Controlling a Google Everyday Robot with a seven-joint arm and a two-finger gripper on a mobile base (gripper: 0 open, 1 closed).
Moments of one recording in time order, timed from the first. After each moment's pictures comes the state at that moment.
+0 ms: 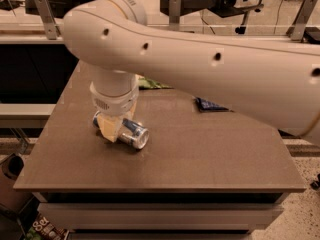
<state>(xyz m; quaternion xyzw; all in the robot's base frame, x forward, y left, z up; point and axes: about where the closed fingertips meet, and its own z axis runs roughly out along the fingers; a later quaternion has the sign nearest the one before) 0.493 0.094 0.831 -0.49 0.86 0.00 0.09</state>
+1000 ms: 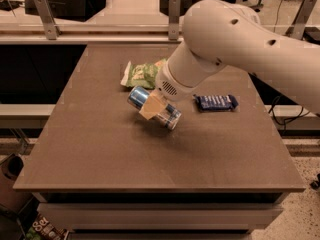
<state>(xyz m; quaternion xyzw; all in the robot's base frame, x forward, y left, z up) 0.541 0.013 0.854 -0.48 0.83 0.13 0.24</state>
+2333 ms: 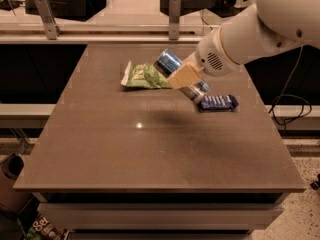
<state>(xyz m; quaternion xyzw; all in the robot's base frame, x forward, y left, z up) 0.557 -0.053 0.937 -0.45 0.81 0.14 0.36</state>
